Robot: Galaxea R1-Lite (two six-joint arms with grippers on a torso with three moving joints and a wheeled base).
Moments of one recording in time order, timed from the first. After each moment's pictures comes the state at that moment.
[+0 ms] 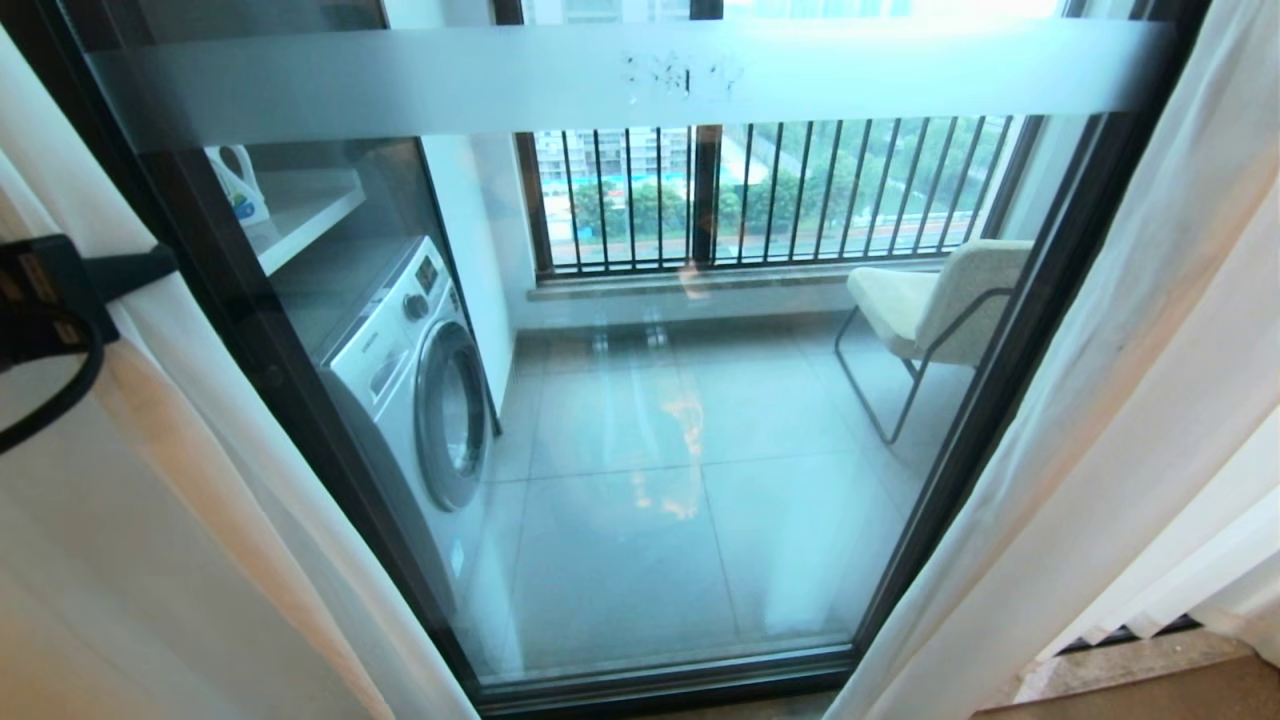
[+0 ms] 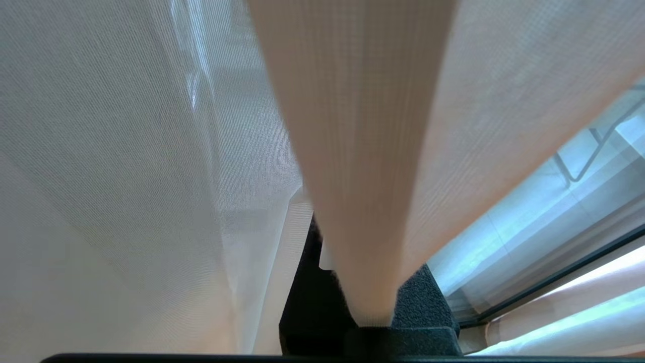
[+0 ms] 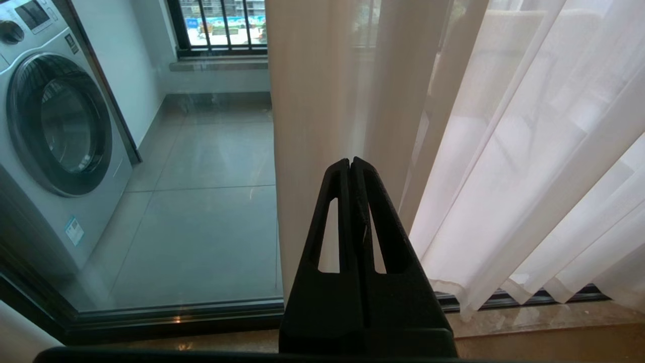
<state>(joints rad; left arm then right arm) 0.05 1.17 -0.92 -0.12 -0.19 -0.14 -0.01 0.00 0.00 -0.07 0.00 -0.02</state>
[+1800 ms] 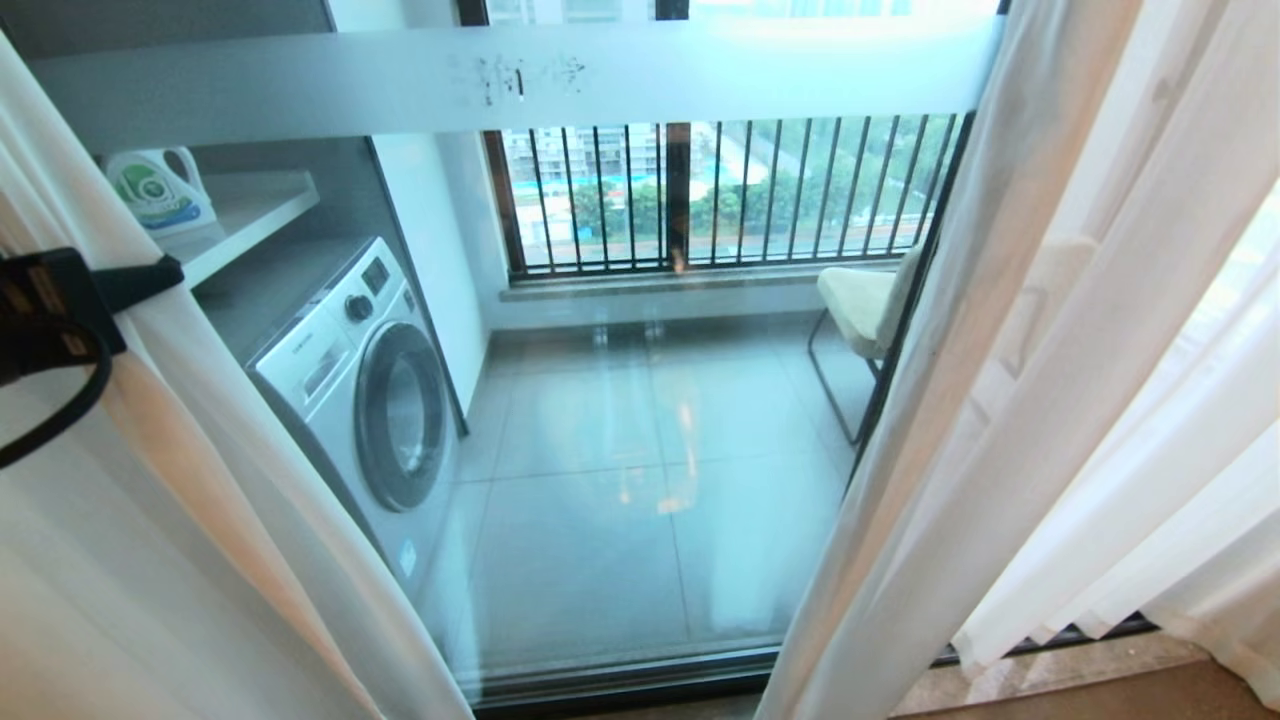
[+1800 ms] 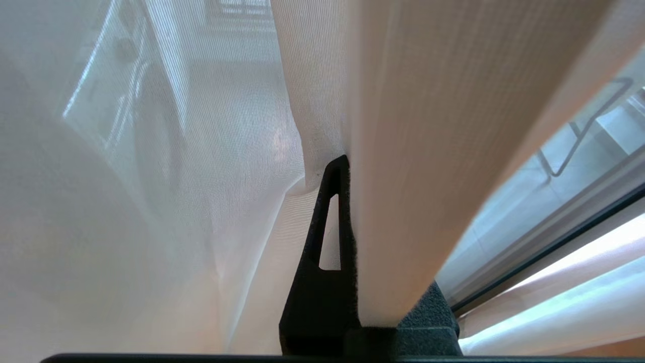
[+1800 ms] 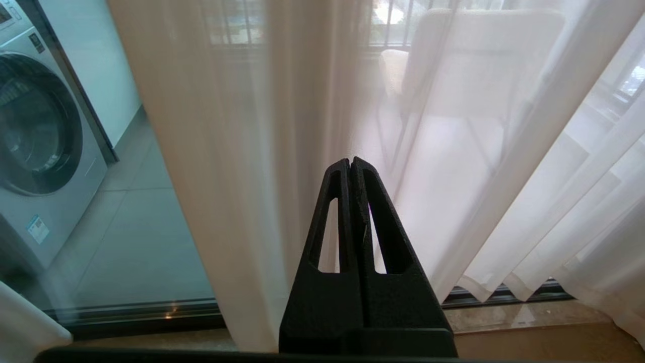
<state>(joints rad) 0.05 1.17 -0.90 -0.12 -0.19 -0.13 -0.01 0.00 0.00 -0.07 0.00 -0.02</state>
